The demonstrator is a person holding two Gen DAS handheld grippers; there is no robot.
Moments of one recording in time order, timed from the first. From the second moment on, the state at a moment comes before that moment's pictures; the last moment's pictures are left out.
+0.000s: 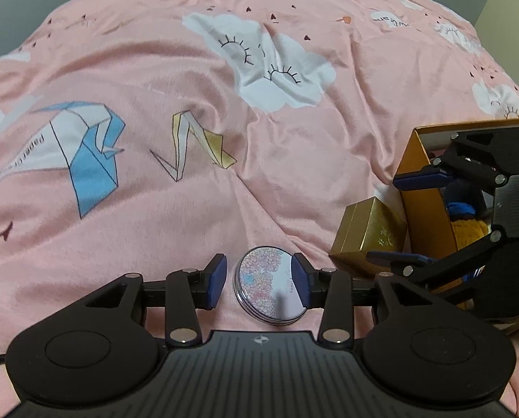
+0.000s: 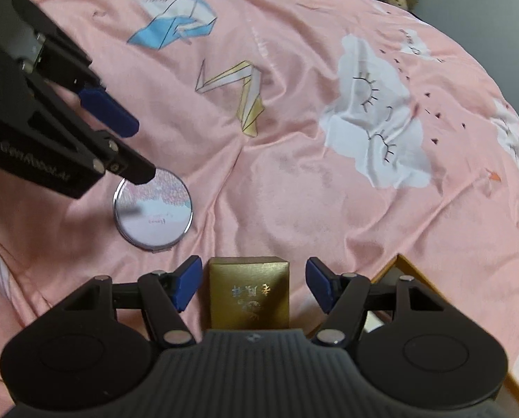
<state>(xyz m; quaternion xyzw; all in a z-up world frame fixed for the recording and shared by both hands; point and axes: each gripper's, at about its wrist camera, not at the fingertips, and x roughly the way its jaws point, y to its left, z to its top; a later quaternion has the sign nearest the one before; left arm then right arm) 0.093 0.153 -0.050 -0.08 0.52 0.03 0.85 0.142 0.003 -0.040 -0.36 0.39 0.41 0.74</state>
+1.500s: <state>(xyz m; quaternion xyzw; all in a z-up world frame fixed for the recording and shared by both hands) 0.107 0.130 -0.103 -0.05 0.57 0.06 0.82 0.141 0.010 -0.070 -0.39 0.40 0.43 0.71</state>
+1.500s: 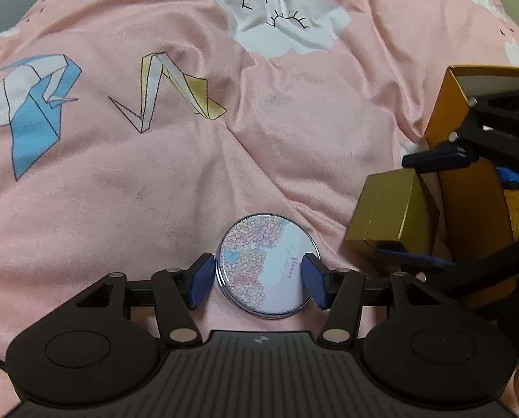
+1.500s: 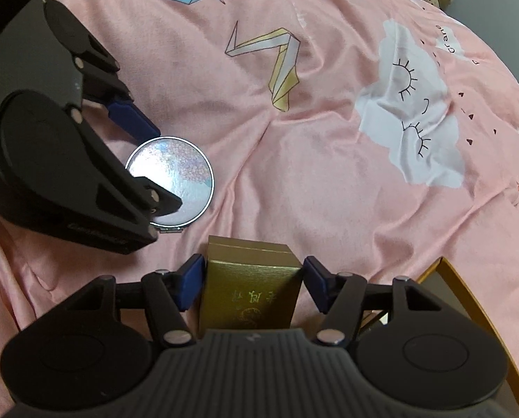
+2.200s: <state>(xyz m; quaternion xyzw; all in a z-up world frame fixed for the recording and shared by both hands) 0.087 0.089 -0.111 0.11 0.53 0.01 0.84 0.134 0.007 -0.074 -0.42 0.38 0.43 0.70</state>
